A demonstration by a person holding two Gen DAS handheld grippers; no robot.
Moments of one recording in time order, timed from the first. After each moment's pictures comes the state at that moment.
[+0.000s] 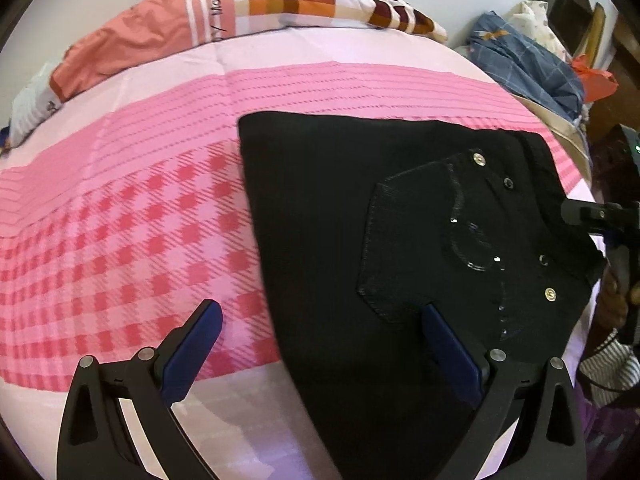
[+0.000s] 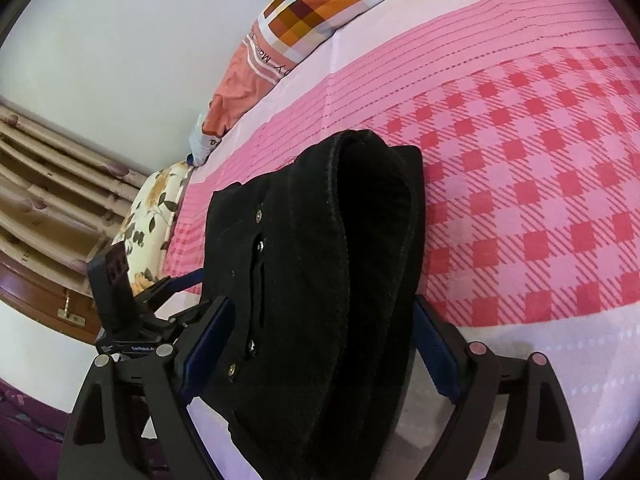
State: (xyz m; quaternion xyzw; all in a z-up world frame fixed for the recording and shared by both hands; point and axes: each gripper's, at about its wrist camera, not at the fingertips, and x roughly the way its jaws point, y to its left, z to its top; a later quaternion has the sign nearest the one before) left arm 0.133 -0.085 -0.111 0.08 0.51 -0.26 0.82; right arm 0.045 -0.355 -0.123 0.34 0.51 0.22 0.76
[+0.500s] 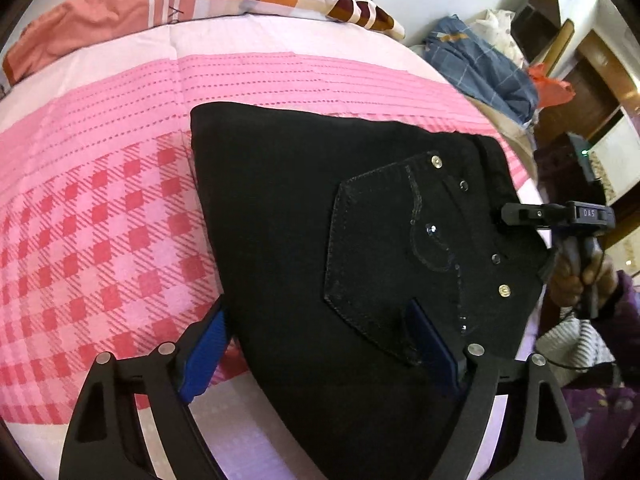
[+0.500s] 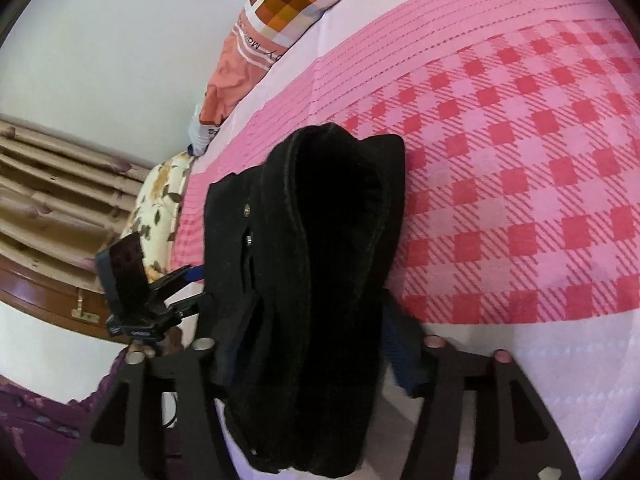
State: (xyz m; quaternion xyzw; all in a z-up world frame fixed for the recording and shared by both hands) left arm 0.152 -0.080 -0.110 0.02 0.53 -0.36 0.77; right arm 0.048 -0.370 -0.133 0.36 0.55 0.24 0.72
